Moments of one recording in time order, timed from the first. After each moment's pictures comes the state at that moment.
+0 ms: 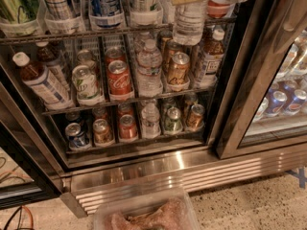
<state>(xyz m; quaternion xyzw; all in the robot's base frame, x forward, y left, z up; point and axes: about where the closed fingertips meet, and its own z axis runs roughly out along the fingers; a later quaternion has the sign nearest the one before) 0.588 -0.092 1.098 -0.17 0.83 0.10 0.52</state>
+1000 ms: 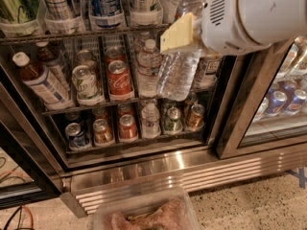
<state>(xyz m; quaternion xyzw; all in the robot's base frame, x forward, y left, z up) 0.488 -0.065 1.036 -0.08 0.90 0.21 0.38</state>
